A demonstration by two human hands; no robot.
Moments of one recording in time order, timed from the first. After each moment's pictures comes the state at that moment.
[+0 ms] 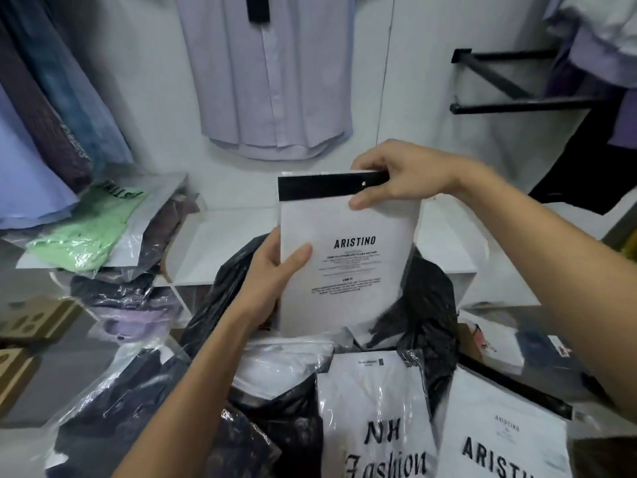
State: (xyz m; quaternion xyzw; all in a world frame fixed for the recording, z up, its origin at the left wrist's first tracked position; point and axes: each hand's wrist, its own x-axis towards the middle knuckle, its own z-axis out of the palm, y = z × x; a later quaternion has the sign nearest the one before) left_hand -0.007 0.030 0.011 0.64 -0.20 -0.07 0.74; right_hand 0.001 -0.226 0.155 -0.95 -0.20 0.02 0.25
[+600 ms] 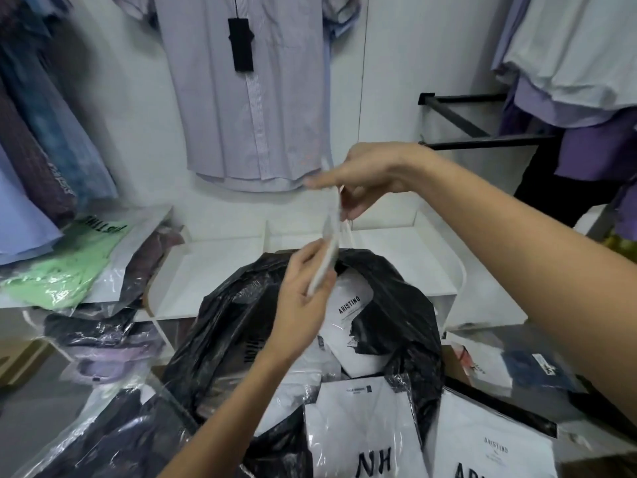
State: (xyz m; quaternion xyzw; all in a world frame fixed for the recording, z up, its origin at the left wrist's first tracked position) left_hand -0.035 -0.025 0.015 0.71 -0.29 0.08 0.63; right_hand -0.012 -0.183 0.217 -0.91 0.06 0.10 0.39
